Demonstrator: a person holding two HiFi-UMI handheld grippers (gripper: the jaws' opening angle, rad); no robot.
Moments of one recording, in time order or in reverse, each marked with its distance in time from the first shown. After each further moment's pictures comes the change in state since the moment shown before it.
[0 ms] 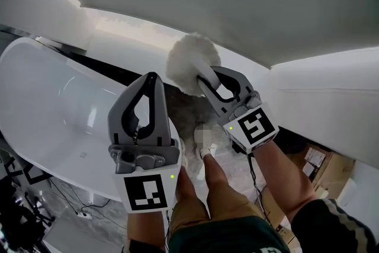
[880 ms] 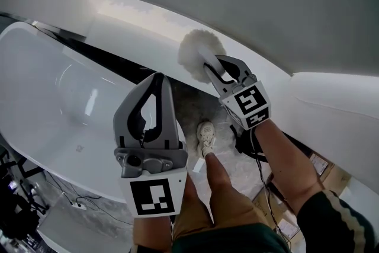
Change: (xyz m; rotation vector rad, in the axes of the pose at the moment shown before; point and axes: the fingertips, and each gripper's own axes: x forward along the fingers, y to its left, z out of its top) left arm 0.008 0.019 -0.080 -0.064 0.070 0.059; right arm 0.093 -0.032 -0.122 -0.030 0.197 0.032
